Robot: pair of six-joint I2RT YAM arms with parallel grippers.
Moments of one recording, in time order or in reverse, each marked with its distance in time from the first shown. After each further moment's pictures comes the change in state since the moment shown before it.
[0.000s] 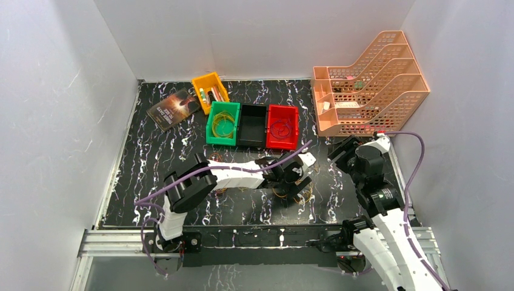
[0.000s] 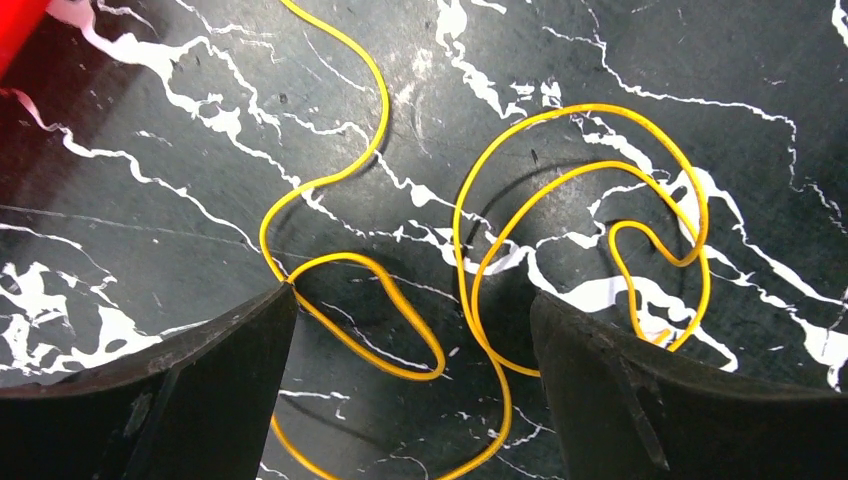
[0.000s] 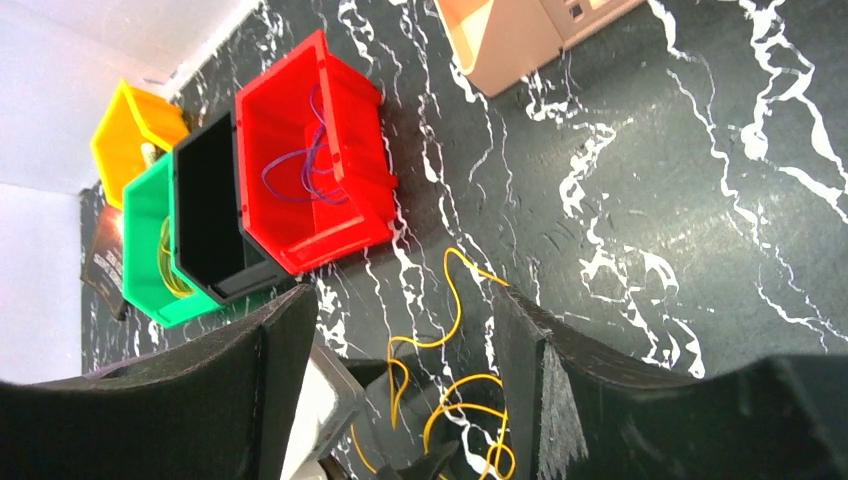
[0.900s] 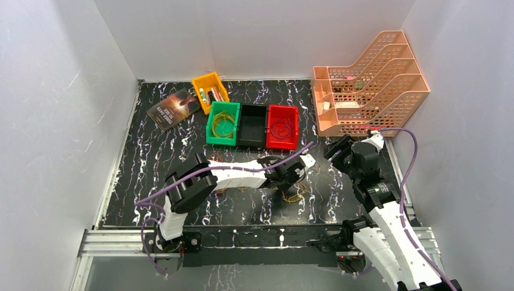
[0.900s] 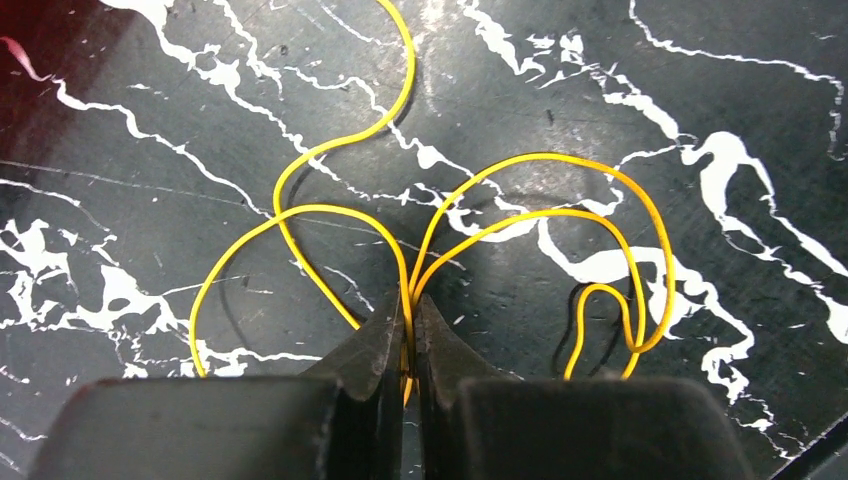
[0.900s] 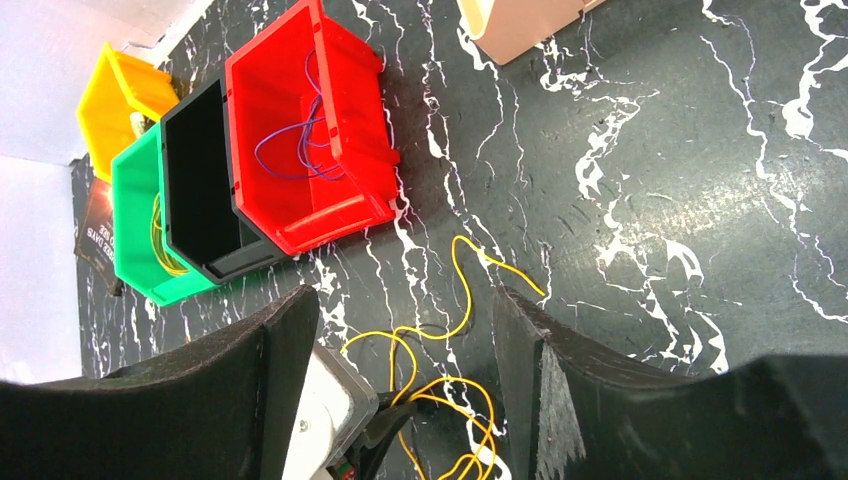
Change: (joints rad) left arm -0.009 0.018 0.057 -0.130 -0.021 -0.019; right arm 0.000 0.072 -0.017 0.037 -0.064 0.009
